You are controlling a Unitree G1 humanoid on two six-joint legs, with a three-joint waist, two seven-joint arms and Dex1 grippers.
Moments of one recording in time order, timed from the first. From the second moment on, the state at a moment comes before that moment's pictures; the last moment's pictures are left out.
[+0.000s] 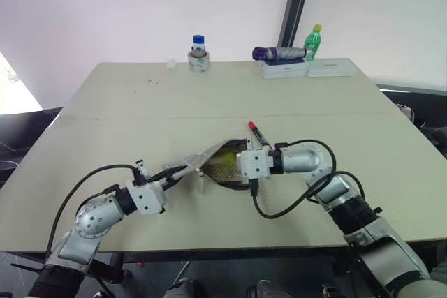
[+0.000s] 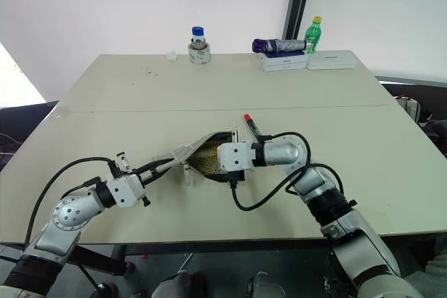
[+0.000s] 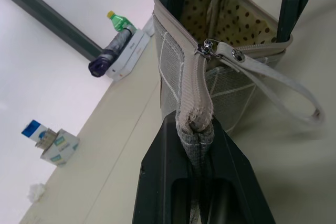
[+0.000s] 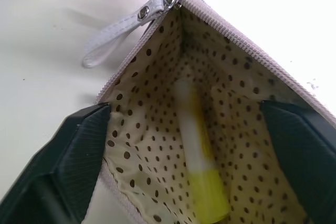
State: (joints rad) left arm -0.13 0.63 -0.06 0.08 0.02 -0.66 -0.60; right arm -0.67 -0.51 0.37 0.16 -0.03 -0.24 1.02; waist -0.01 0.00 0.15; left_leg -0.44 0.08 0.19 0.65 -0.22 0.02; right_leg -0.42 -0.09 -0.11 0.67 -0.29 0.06
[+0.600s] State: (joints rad) left arm -0.07 0.65 0.03 0.08 0.01 -0.64 -0.58; right arm -0.31 -0.55 -0.05 -0.17 0.33 0.37 0.77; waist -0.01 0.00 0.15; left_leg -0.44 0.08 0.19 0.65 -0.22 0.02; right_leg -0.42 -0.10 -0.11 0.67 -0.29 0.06
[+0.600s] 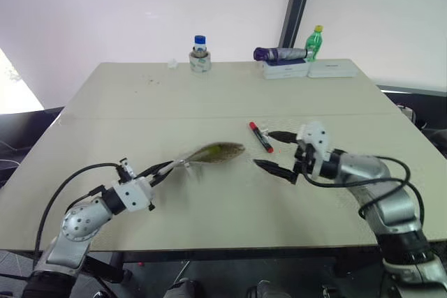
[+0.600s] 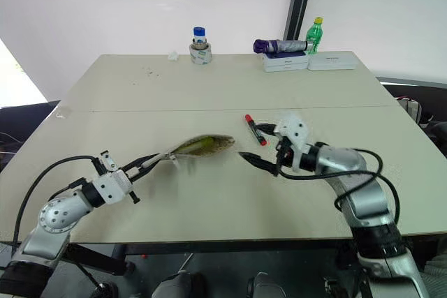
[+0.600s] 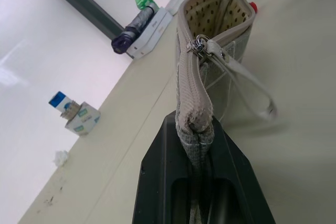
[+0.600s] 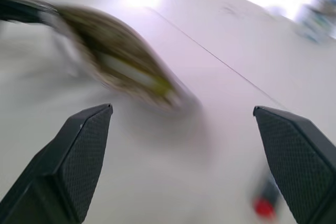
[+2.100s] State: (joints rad) left arm -0.11 0.63 0.00 0.10 0.05 -0.65 -0.56; right arm -0.50 -0.57 -0.05 0.08 0.30 0.40 0.88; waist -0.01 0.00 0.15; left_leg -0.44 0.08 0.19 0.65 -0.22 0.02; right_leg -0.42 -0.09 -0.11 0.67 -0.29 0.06
